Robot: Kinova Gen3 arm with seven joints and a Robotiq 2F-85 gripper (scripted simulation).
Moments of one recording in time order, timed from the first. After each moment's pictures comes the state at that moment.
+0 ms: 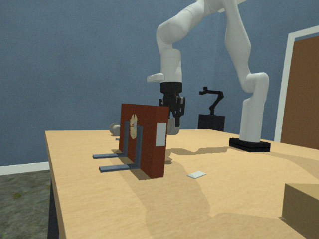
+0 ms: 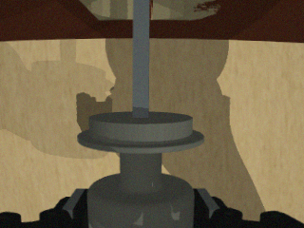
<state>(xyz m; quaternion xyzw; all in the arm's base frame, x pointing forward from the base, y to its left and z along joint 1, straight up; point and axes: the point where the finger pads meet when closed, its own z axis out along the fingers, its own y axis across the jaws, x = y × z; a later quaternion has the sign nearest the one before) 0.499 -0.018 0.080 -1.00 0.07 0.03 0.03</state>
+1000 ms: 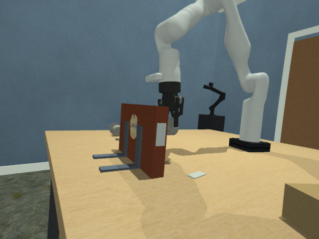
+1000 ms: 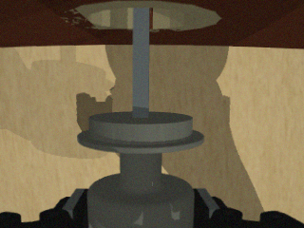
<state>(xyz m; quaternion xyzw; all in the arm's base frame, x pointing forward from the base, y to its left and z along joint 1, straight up) 0.505 -0.019 0.080 -1.00 0.07 0.03 0.03</state>
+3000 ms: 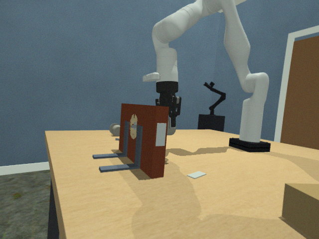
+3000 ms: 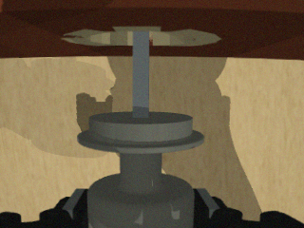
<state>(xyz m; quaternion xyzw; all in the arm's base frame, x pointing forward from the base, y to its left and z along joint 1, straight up) 0.514 -0.021 0.080 -1.00 0.07 0.03 0.03</state>
